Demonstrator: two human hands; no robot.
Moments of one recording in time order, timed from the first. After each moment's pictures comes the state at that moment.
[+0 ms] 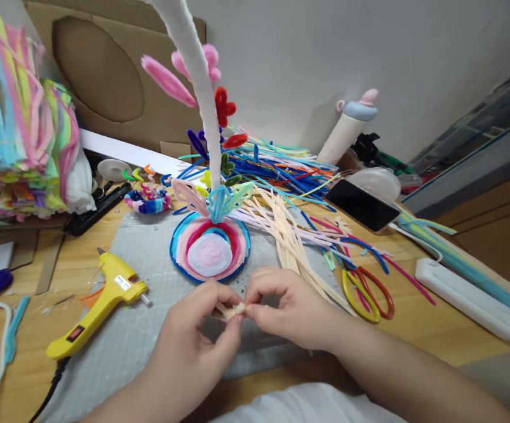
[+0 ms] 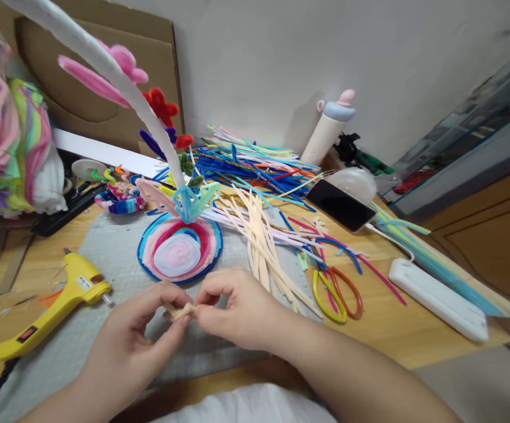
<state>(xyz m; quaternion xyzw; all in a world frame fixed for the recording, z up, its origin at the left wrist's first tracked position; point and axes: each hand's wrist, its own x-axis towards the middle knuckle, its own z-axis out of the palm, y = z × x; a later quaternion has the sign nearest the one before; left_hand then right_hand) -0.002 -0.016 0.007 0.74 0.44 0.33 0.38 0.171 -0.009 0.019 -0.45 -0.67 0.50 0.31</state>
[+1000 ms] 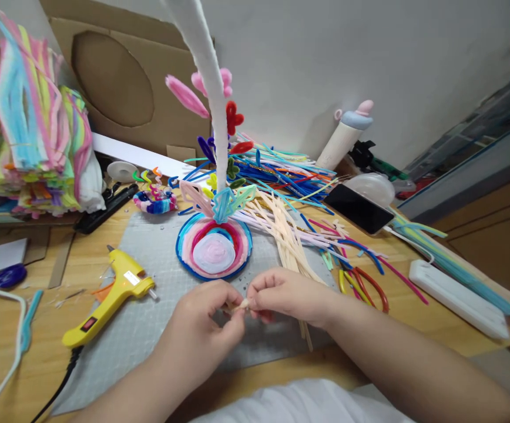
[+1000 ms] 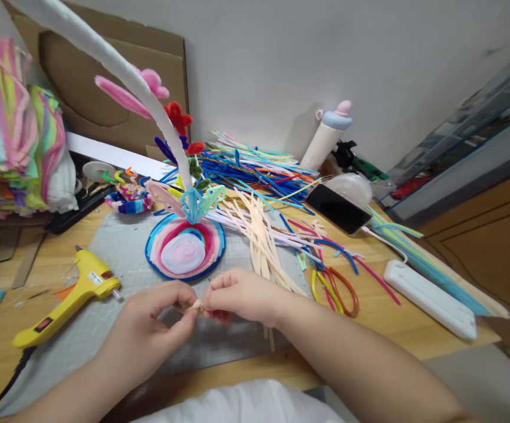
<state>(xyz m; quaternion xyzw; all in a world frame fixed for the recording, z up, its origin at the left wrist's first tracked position) -0.006 -0.012 0.003 0.78 0.43 0.29 0.35 0.172 0.002 0.015 -0.46 -0.46 0.74 0.18</state>
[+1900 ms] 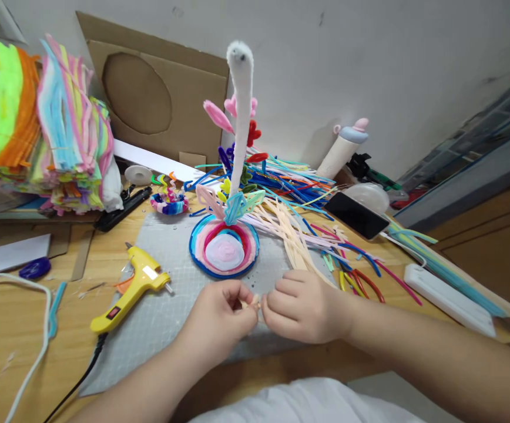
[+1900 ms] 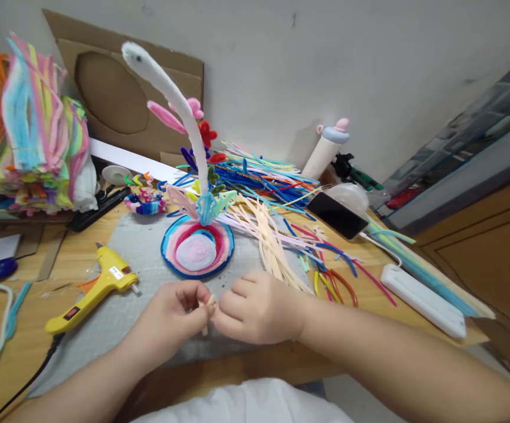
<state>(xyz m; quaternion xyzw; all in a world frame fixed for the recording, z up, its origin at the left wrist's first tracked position) -0.001 -0.017 0.006 0.59 0.49 0.24 0.59 0.179 -0.016 0.025 -0.27 -0.94 0.15 0.16</state>
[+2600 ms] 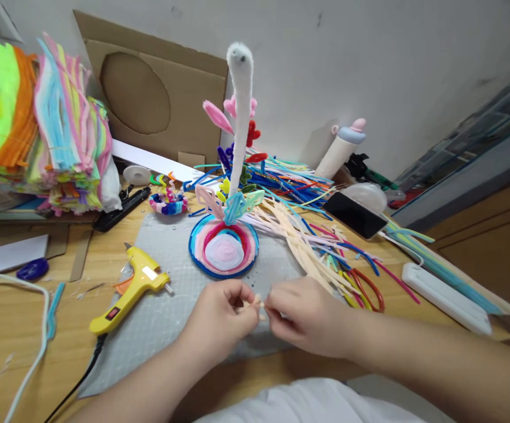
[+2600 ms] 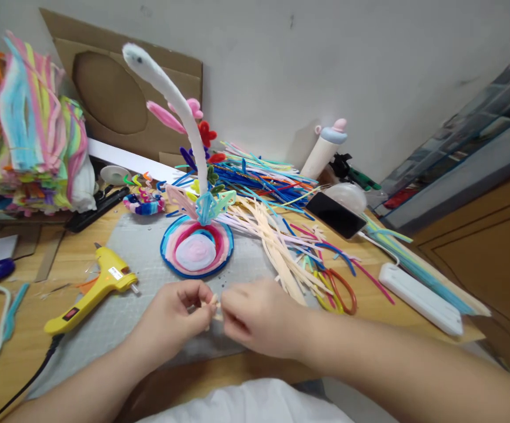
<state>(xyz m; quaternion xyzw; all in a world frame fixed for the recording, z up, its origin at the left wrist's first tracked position) 0.001 -0.016 0.004 0.60 0.48 0.26 0.59 0.175 -0.031 0.025 -0.46 -0.79 0.37 0.18</state>
